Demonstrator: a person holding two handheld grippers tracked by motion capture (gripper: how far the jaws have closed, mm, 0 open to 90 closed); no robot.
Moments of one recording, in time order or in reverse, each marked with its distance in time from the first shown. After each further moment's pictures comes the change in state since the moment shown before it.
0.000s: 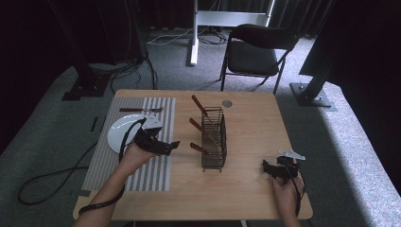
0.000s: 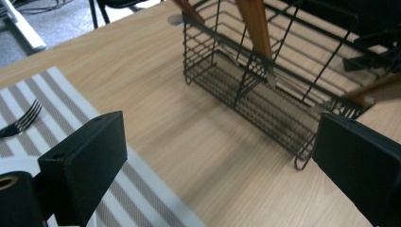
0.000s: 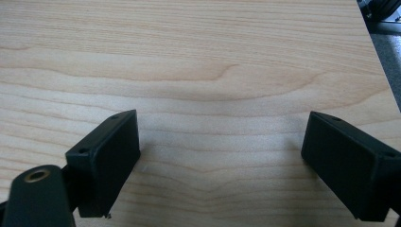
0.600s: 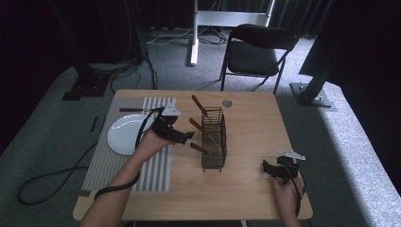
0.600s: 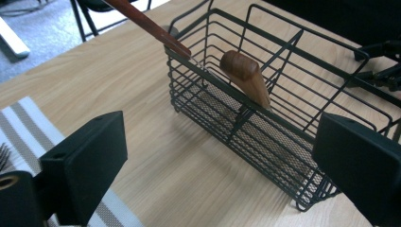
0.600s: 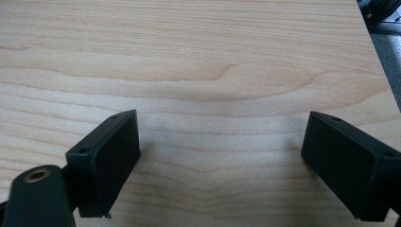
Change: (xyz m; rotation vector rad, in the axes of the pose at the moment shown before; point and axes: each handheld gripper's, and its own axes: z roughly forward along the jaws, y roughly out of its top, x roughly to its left) left arm -0.003 0.040 0.043 0.031 -0.046 0.017; right arm 0.000 0.000 0.000 0.000 0.000 -0.002
